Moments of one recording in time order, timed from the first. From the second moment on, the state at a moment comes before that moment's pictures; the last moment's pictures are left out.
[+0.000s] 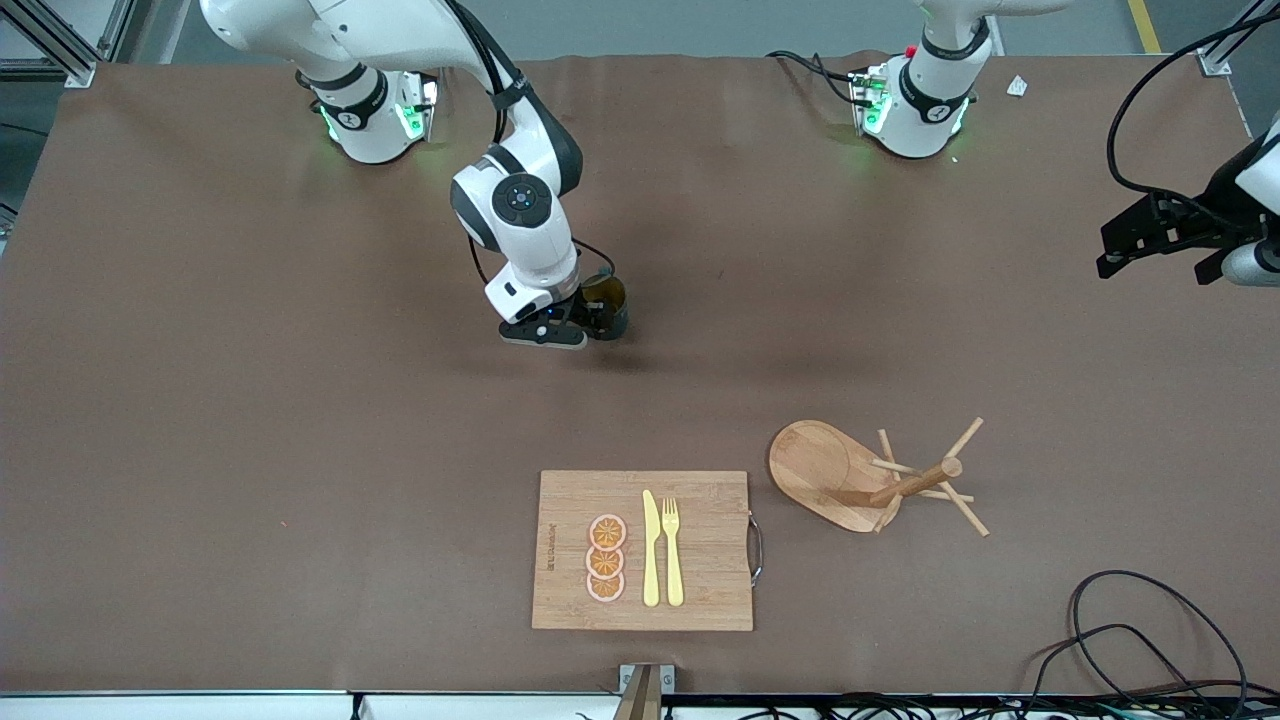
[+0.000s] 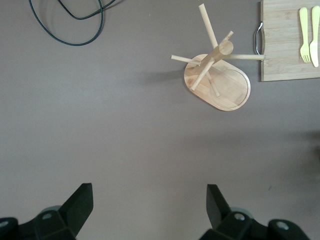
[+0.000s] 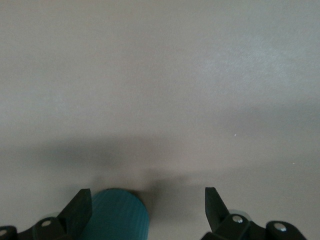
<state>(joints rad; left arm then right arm) -0.04 0.05 -0.03 -1.45 -0.01 1.54 0.02 0.80 0.43 -0.08 -2.05 0.02 2.56 0.85</state>
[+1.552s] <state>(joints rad) 0.03 0.06 -0.02 -1.45 -0.07 1.56 0.08 0.87 0.38 -0.08 -2.06 0.02 2.42 0.88</state>
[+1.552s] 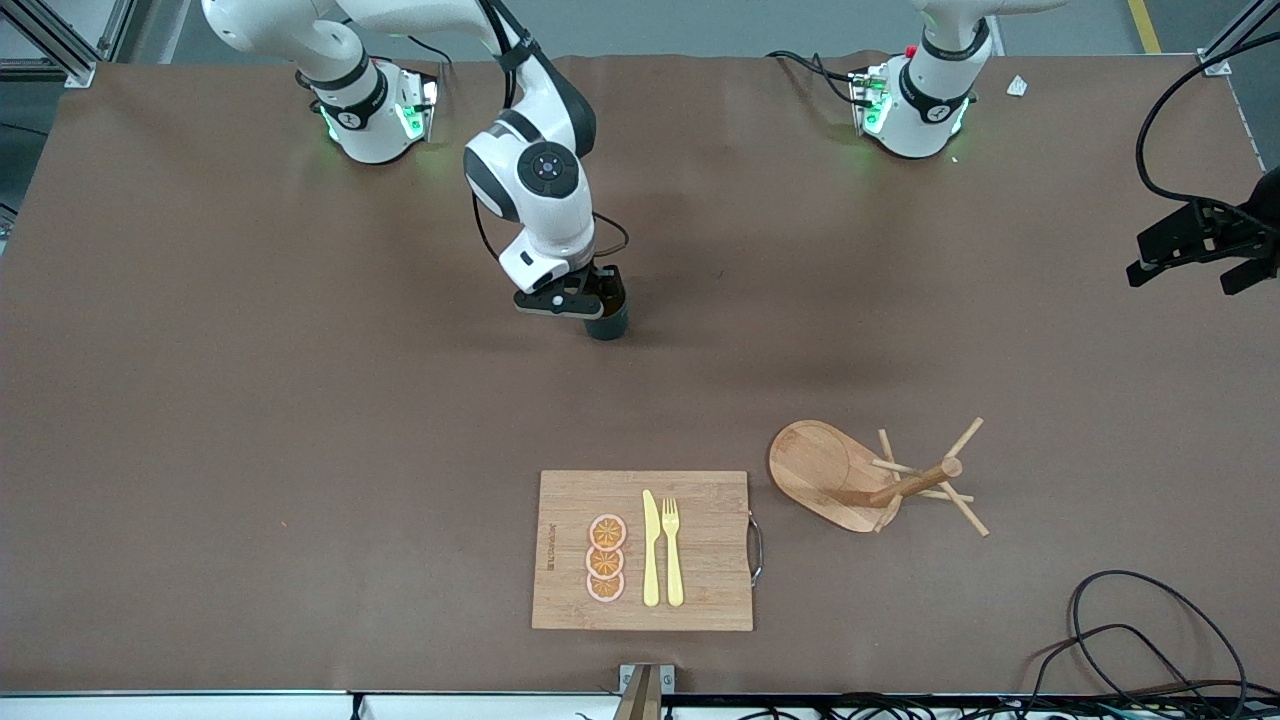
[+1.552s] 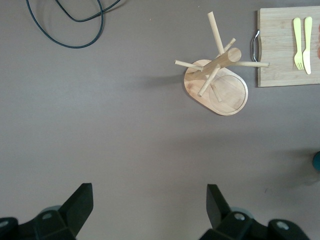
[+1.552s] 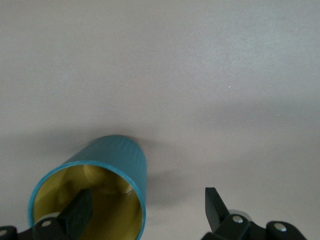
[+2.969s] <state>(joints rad) 0.04 0.06 -0.02 -1.45 -0.07 1.57 0.09 0.82 0.34 -0.09 -2.02 0.02 2.39 0.87</state>
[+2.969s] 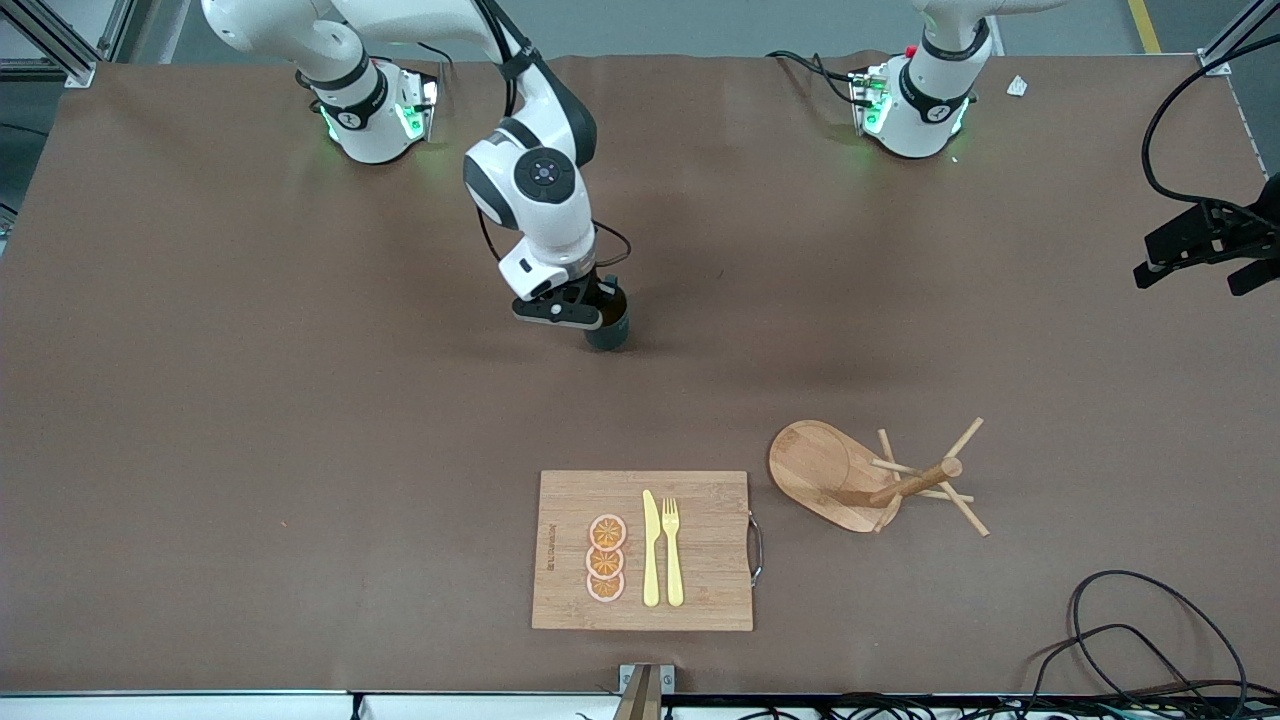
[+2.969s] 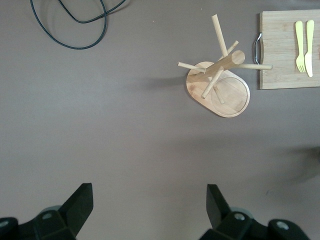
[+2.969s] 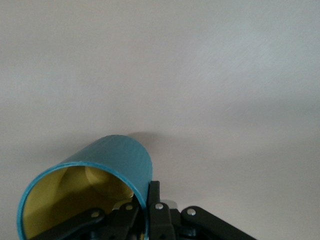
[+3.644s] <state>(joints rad) 0.04 0.06 -0.02 -1.45 -0.07 1.57 0.09 0.36 0.14 -0.10 -2.05 -0.04 2.16 0.10</state>
